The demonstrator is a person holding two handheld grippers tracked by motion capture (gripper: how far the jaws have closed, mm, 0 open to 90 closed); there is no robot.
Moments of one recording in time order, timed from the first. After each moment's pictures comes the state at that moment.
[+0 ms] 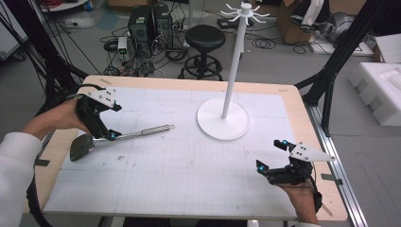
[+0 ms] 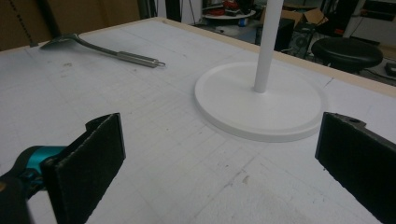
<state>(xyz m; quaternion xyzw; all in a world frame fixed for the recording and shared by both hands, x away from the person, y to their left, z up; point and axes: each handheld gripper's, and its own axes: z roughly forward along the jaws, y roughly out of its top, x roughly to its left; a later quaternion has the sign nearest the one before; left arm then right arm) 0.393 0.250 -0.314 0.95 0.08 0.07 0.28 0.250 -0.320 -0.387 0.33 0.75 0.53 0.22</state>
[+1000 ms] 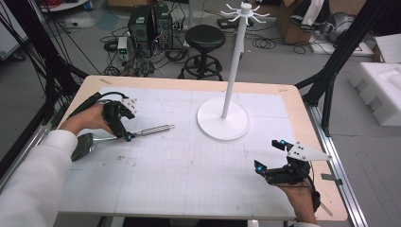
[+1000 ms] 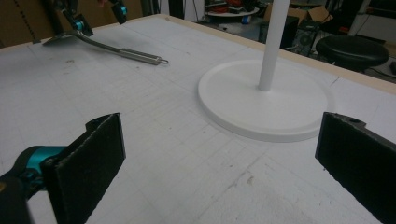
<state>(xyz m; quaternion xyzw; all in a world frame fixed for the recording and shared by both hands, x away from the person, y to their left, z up) 0.441 0.221 -0.383 0.97 0.10 0.03 0.20 0.253 -0.316 -0.389 0.32 0.75 0.53 0.22</state>
